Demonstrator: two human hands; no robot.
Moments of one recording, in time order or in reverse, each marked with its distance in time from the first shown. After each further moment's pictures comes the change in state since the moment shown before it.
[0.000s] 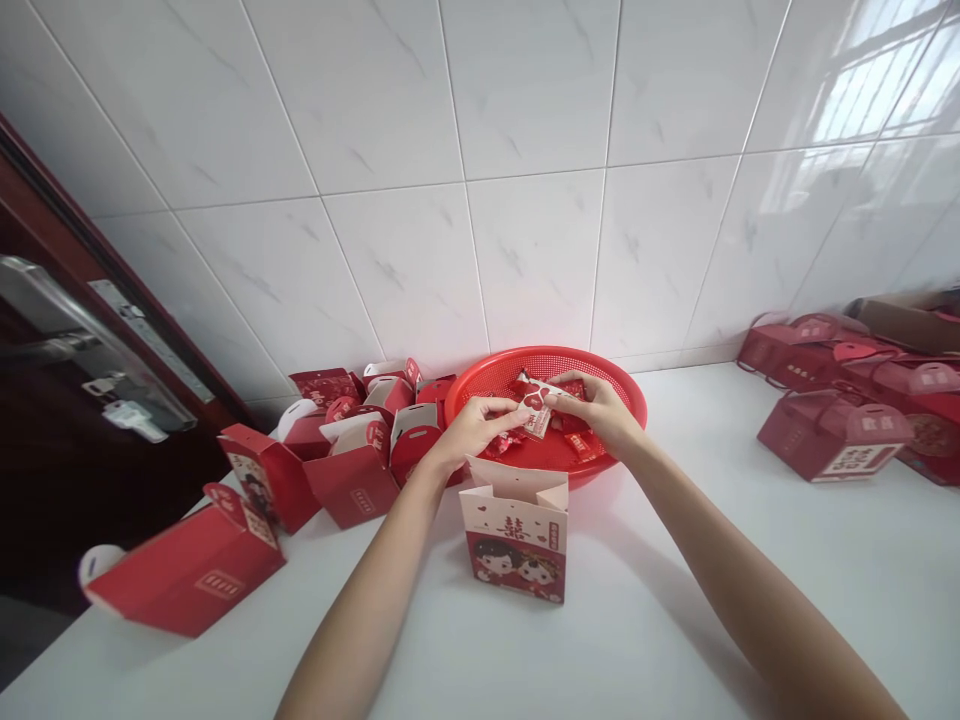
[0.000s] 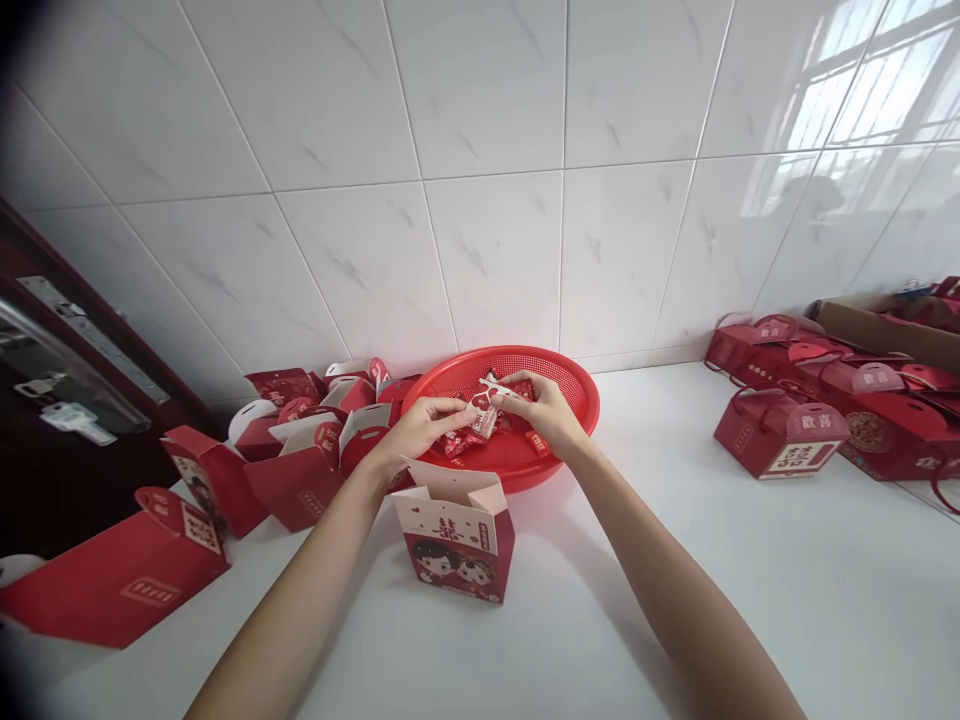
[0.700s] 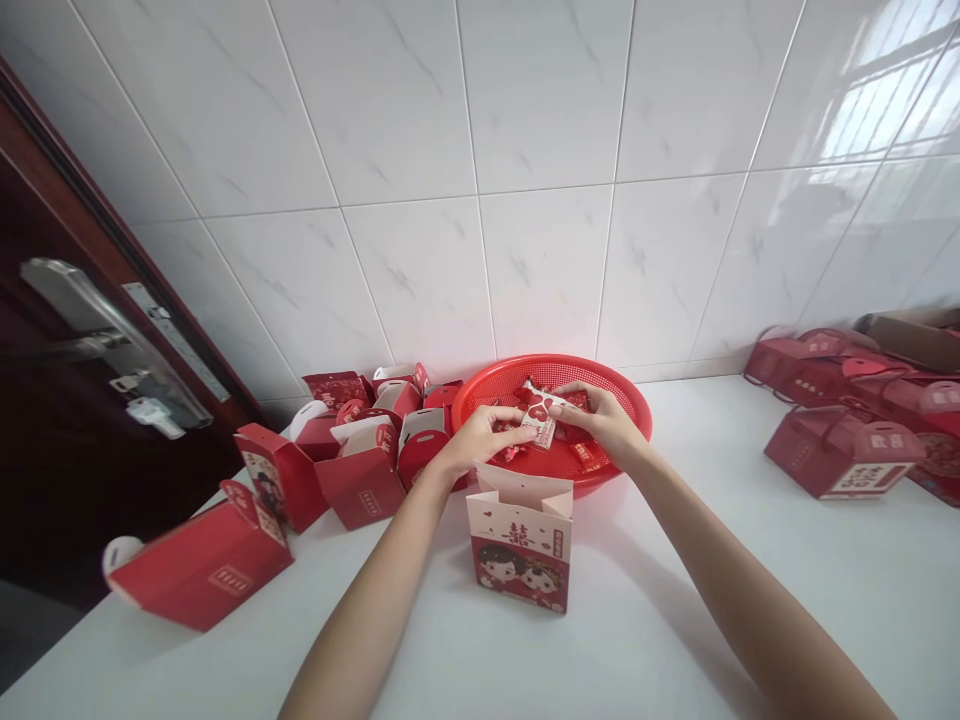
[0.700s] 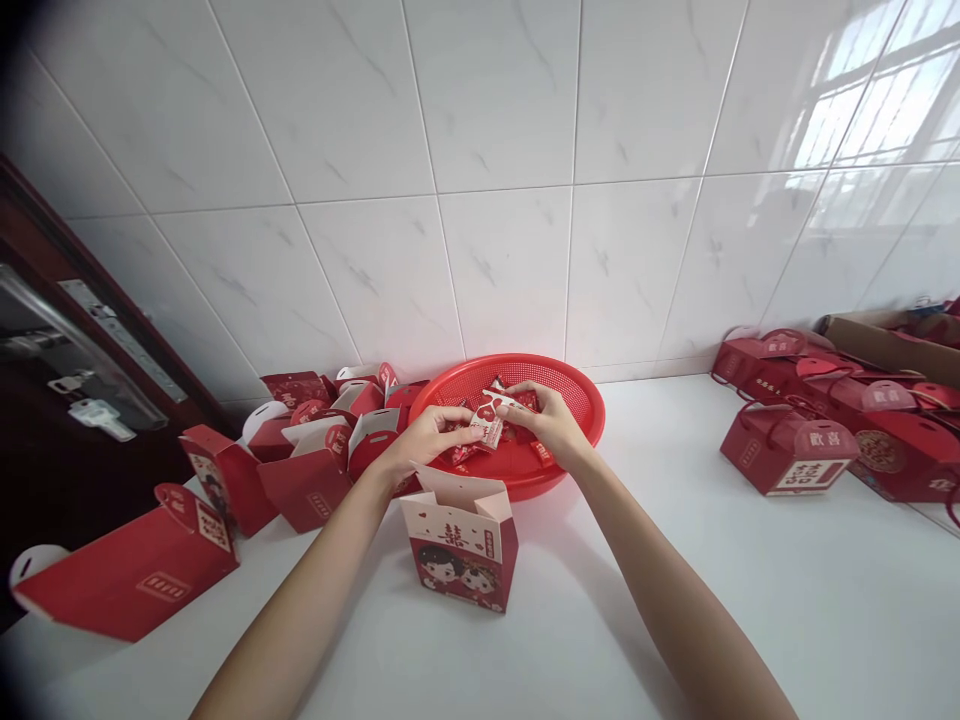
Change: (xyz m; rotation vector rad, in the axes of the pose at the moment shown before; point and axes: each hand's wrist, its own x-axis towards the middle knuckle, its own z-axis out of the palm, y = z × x) left_hand -0.003 -0.003 -0.001 -0.074 -0.044 0.003; right_hand -0.001 -0.001 0.000 0.005 -0.049 0.042
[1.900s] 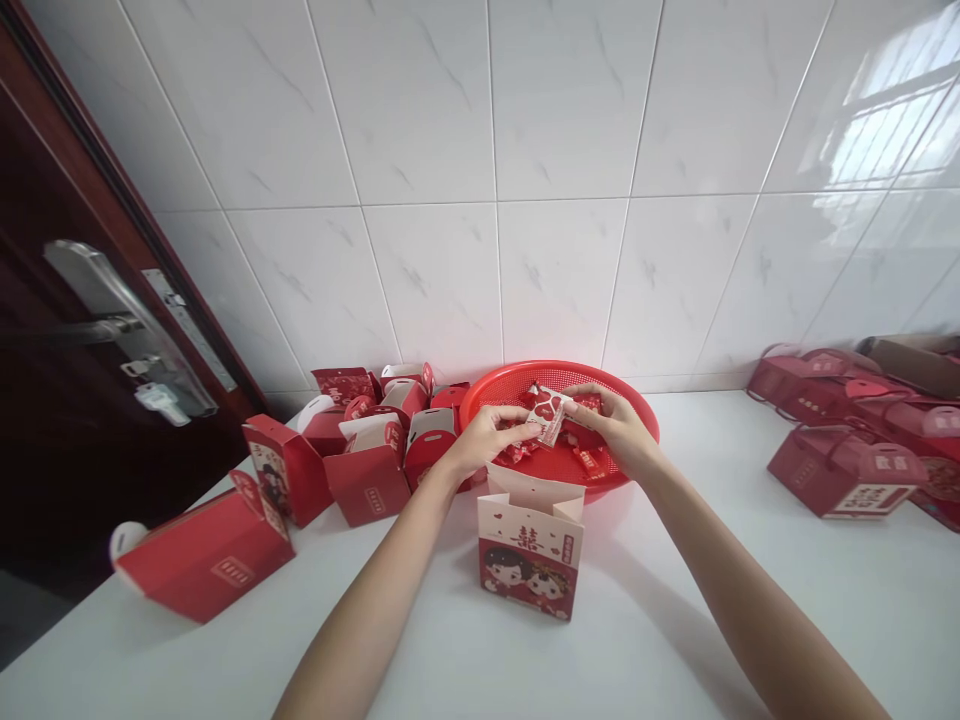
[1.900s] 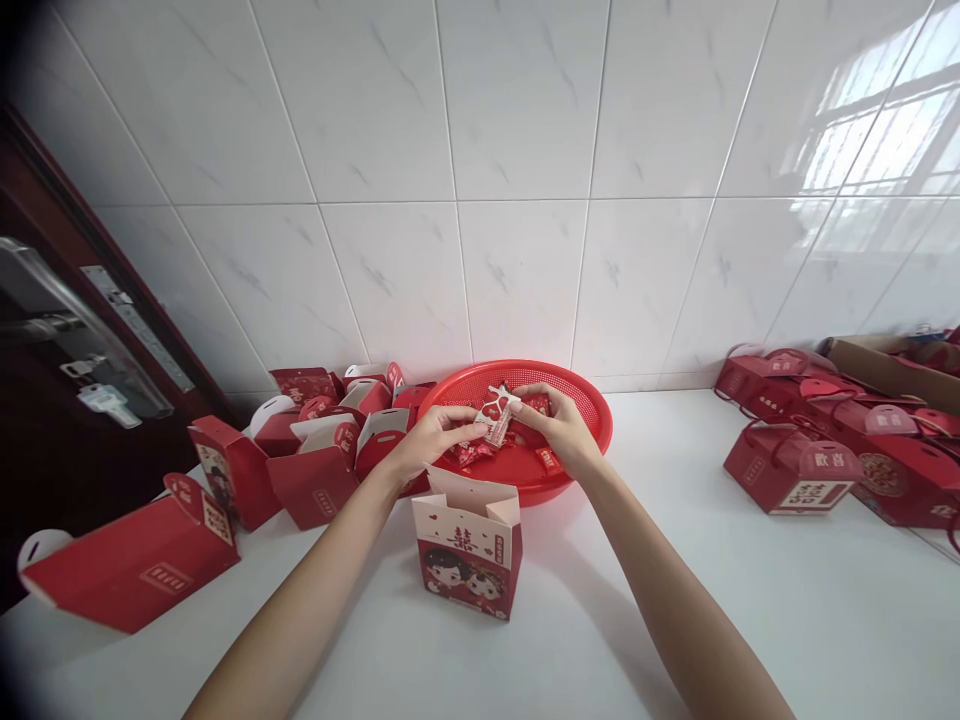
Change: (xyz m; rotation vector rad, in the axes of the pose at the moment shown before) left_hand -0.003 -0.002 -0.001 -0.138 0.034 0.045; right_hand -0.009 -0.012 0.008 0.030 0.028 -0.012
